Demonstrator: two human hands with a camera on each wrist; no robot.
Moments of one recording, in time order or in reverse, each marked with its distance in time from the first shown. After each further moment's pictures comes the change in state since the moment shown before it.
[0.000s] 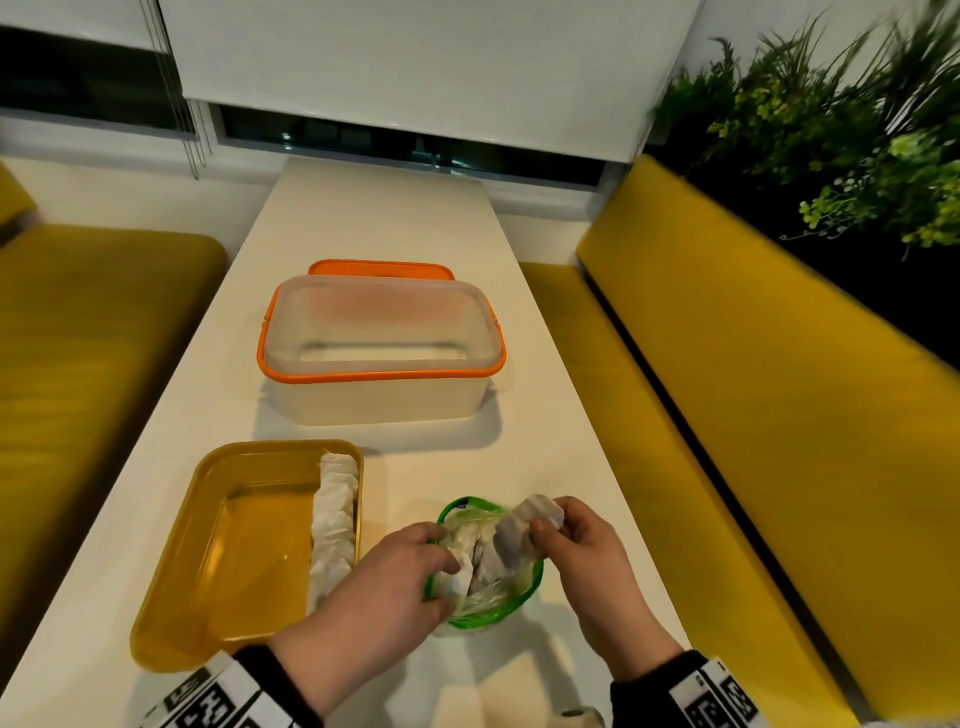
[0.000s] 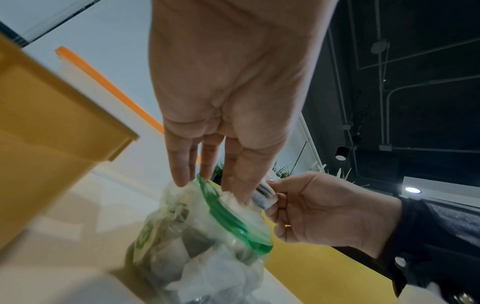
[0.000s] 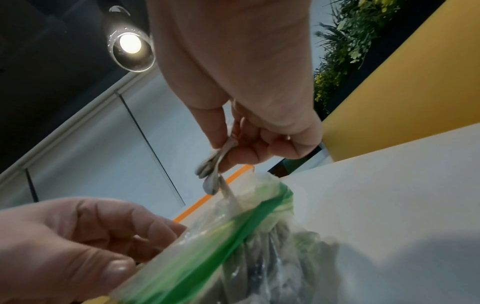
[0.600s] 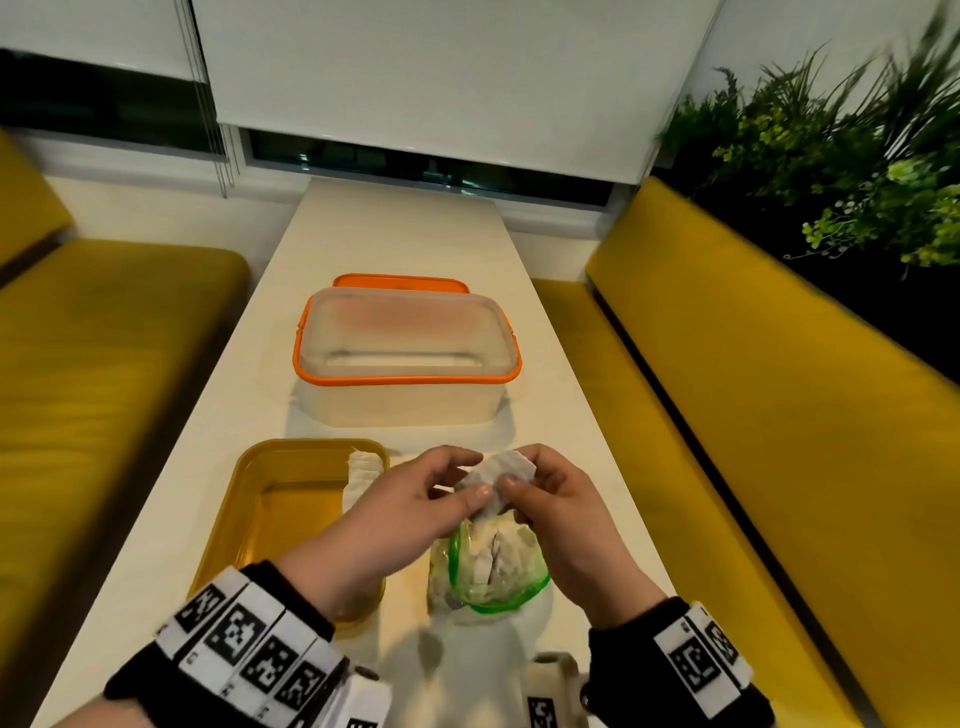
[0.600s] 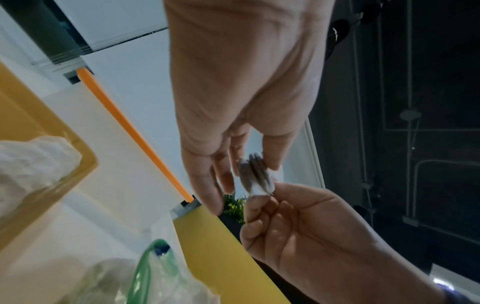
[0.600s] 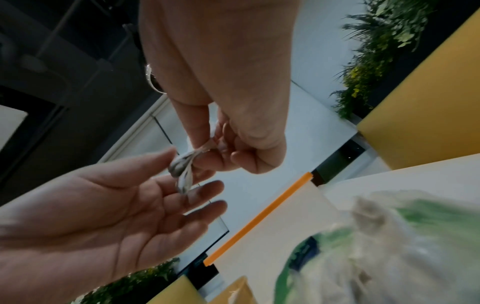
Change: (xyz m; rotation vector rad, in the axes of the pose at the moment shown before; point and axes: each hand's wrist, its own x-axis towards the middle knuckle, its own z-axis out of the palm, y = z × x) left_hand -0.008 0.012 -0.053 -0.812 0.142 -0.072; right_hand -0.014 -0.067 0.029 0.218 -0.222 -0.108
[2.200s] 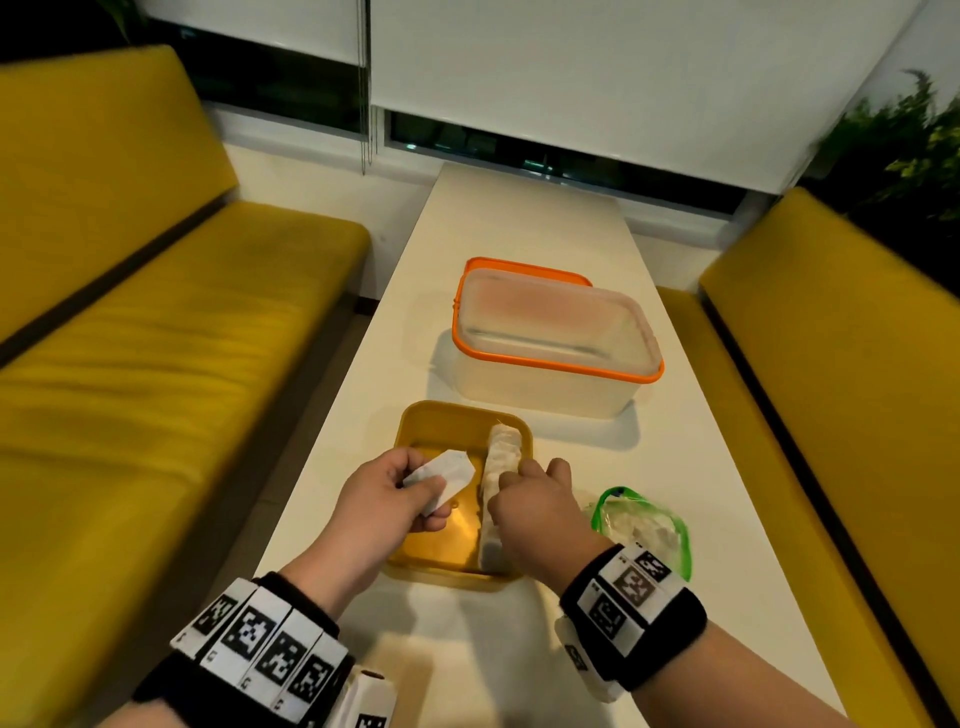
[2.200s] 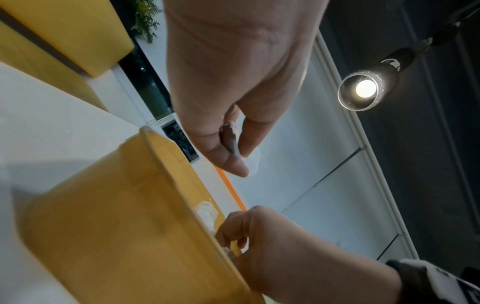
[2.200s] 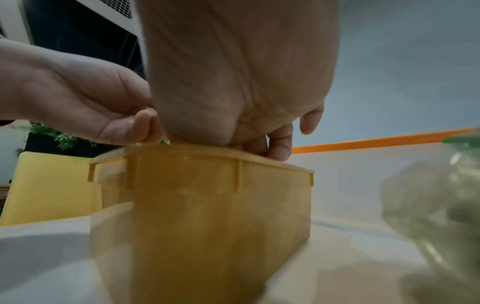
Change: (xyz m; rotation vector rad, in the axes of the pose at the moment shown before) left_hand -0.070 -0.073 -0.100 -0.292 0.459 -0.181; right_hand 0.022 0.038 0.139 -1.812 -0.538 -0.355
